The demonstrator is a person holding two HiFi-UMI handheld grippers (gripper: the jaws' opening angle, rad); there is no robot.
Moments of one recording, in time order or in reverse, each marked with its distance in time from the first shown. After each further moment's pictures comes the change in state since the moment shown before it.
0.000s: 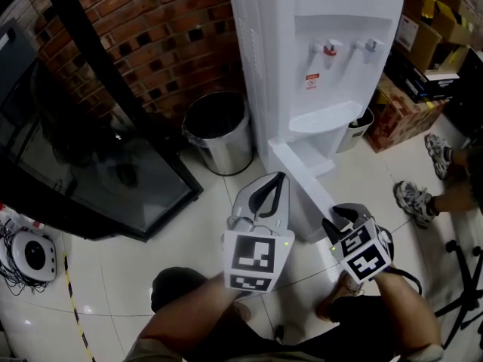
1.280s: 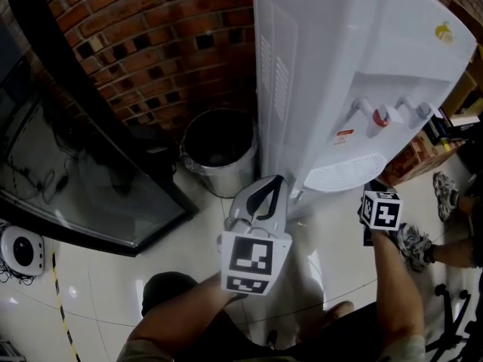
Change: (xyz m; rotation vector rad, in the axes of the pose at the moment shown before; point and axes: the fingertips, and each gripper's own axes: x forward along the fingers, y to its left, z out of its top) left arm 0.106 0.082 -0.003 -0.044 0.033 0.068; right arm 0.125 -0.274 0.010 0.480 -0.122 -0.415
